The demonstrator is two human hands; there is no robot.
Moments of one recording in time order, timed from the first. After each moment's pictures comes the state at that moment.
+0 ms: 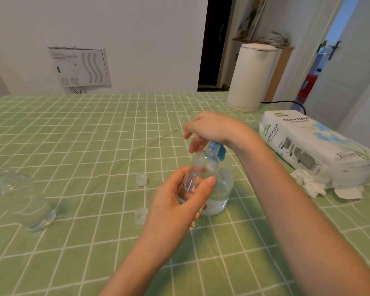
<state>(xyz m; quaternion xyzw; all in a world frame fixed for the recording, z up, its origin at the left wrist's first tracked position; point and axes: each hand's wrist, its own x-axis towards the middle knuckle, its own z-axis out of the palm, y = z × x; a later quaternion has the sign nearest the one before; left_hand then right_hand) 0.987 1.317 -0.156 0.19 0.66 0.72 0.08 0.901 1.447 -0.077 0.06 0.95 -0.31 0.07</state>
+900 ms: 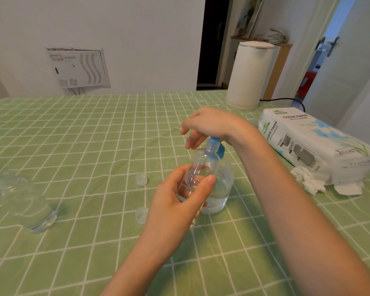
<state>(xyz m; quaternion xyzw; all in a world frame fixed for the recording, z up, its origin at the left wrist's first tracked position) 0.987 1.319 -0.155 0.20 0.66 0.72 0.08 0.902 1.448 -0.074 0.05 0.94 -0.33 0.06</state>
